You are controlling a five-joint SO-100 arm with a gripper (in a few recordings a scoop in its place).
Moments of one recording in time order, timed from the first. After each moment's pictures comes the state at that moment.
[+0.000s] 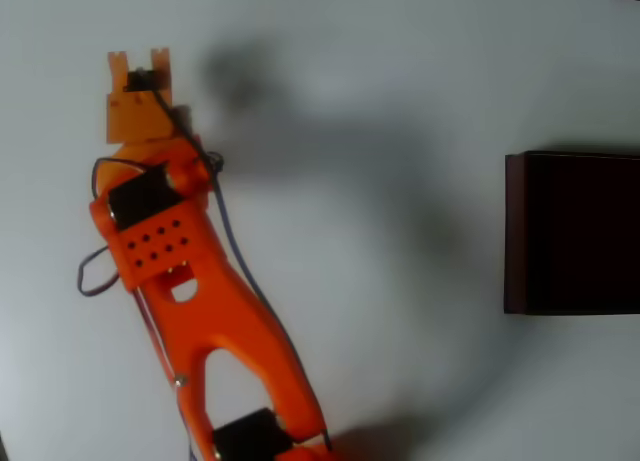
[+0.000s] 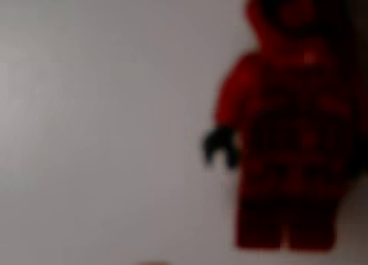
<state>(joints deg) -28.0 69.3 83.4 60.7 107.4</state>
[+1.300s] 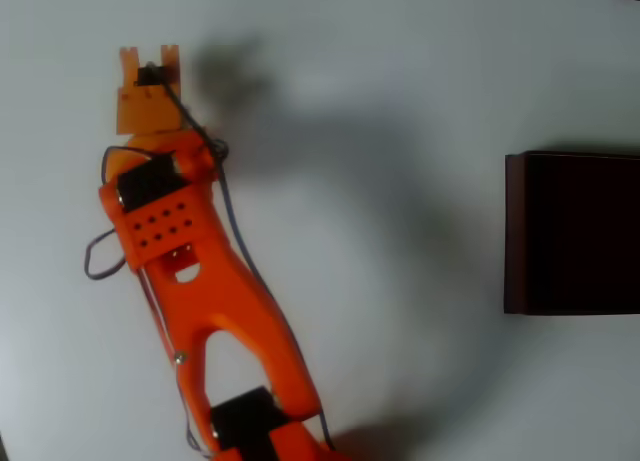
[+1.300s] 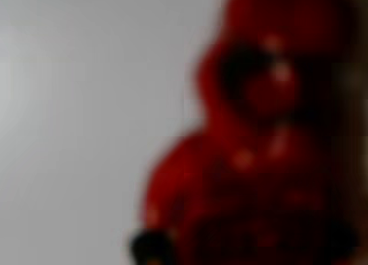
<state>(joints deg) -26.9 63.5 80.2 59.0 107.1</state>
